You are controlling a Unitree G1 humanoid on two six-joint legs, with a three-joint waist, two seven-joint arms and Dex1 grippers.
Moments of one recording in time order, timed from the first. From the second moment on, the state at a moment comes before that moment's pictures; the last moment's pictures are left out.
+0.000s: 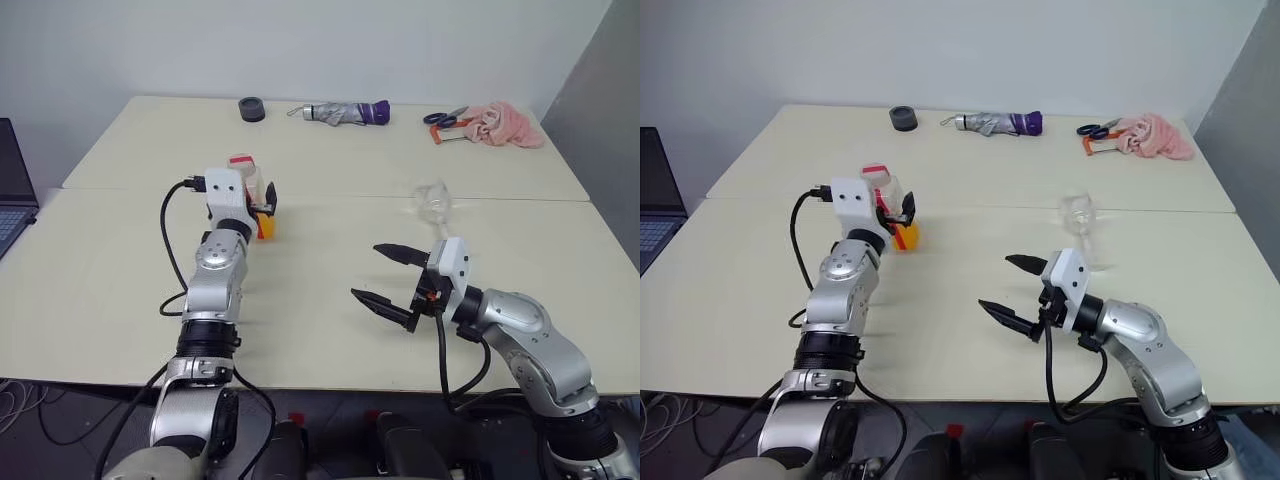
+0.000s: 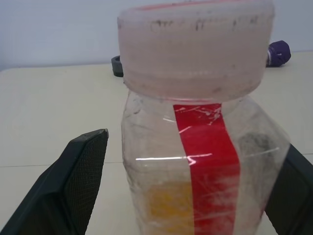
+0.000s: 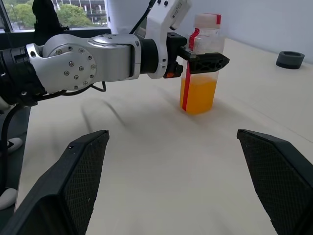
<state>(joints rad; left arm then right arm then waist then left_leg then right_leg) -0.64 0.23 0.14 0.34 -0.08 0.19 -0.05 -0.22 -0.46 0.14 -0.45 0.42 0.39 0.74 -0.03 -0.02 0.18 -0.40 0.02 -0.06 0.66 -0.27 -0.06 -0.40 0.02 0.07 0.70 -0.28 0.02</state>
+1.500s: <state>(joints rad) -0.61 0.19 0.12 0.26 -0.16 0.19 -0.19 -0.23 -0.46 0.14 -0.44 0.42 0.39 0.74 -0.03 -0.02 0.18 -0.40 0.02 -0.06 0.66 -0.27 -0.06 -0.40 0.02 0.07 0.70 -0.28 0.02</state>
